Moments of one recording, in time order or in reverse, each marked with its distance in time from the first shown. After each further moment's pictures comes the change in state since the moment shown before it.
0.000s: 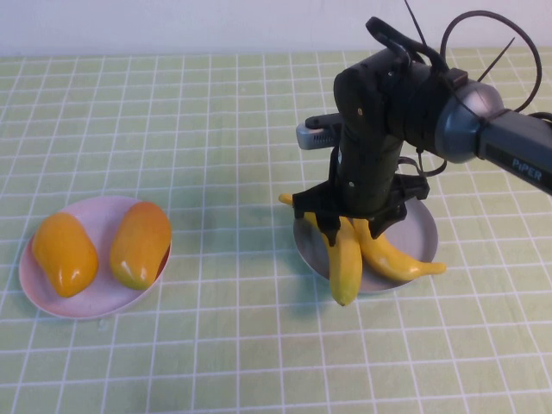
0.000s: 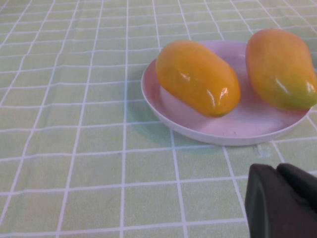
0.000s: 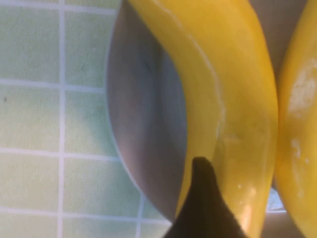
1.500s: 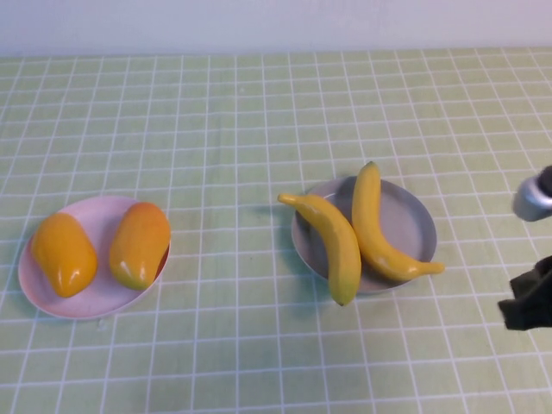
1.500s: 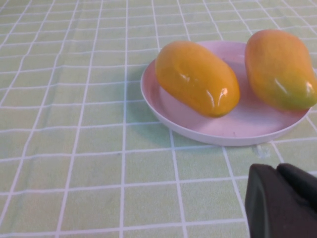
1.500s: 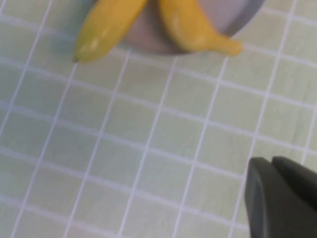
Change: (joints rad) right arm -0.041 -1.048 0.977 -0.025 -0.351 -0.222; left arm 0.000 0.000 0.000 0.000 0.000 0.000
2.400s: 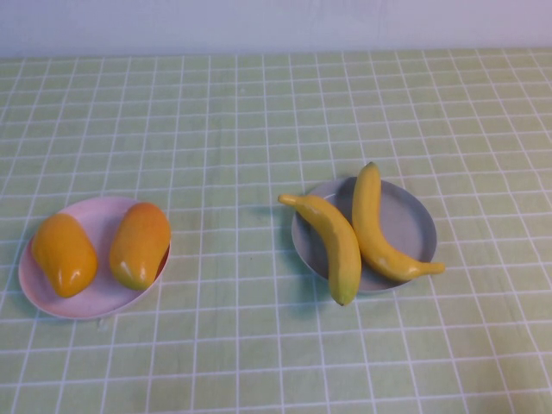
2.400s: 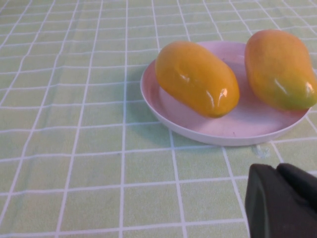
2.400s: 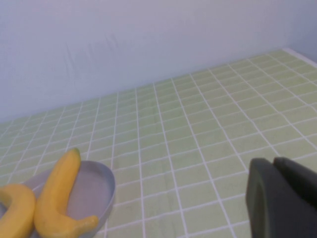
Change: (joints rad) right arm -0.574 -1.066 0.880 0.264 -0.740 -0.141; left arm 0.000 0.000 0.000 0.000 0.000 0.000
